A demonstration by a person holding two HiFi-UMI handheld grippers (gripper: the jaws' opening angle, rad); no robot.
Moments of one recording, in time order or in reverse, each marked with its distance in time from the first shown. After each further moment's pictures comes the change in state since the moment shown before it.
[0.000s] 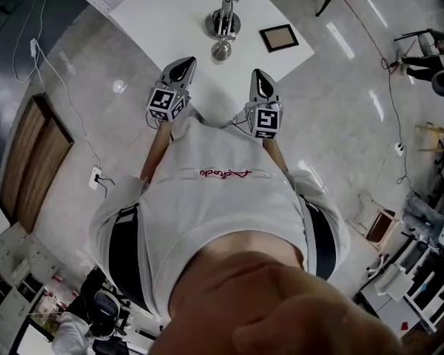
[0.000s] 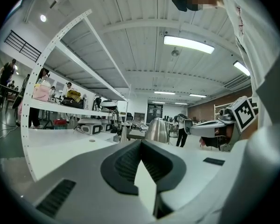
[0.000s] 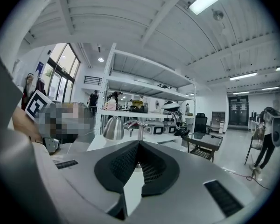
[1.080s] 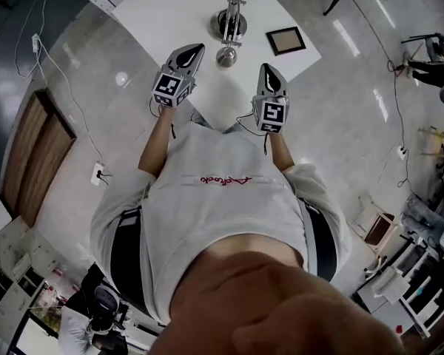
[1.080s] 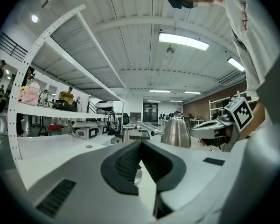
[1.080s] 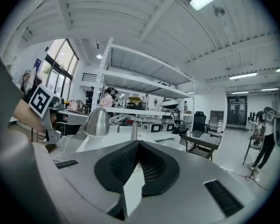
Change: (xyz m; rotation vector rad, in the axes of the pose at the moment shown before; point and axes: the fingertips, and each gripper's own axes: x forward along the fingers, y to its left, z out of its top) left arm 0.047 0.018 0.008 0.069 0.010 -0.052; right arm 0.034 -0.023 -0.014 0.004 0.024 -0.011
